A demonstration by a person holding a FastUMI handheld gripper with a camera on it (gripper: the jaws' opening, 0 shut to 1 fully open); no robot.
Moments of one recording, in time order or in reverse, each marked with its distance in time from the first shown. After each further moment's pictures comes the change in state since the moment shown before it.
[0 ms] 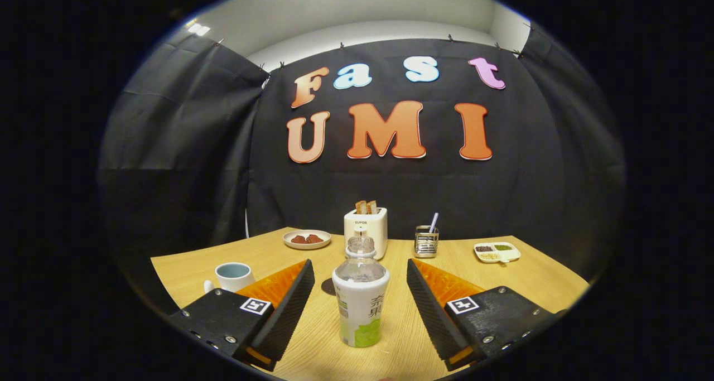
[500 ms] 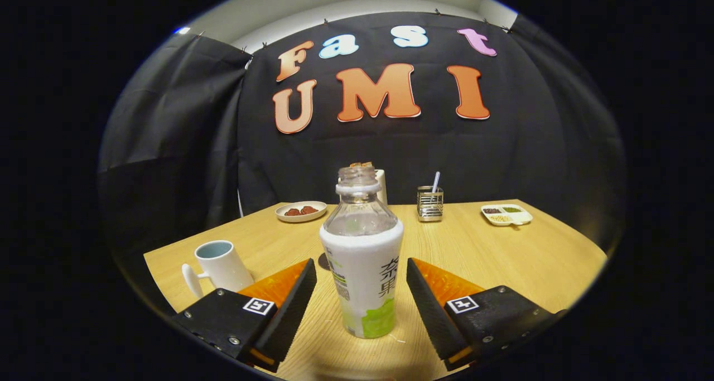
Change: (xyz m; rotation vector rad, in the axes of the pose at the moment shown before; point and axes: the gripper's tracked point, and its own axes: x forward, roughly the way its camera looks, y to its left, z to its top) arm 0.033 0.002 -0.069 0.081 0.151 -0.028
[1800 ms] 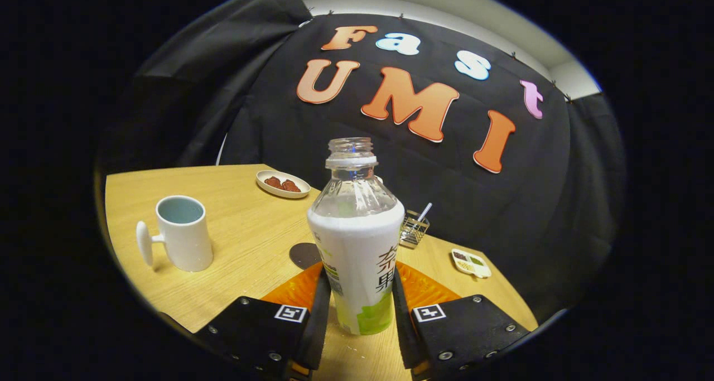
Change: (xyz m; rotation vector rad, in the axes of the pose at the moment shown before) arm 0.022 0.018 0.033 -0.518 -0.003 -0.148
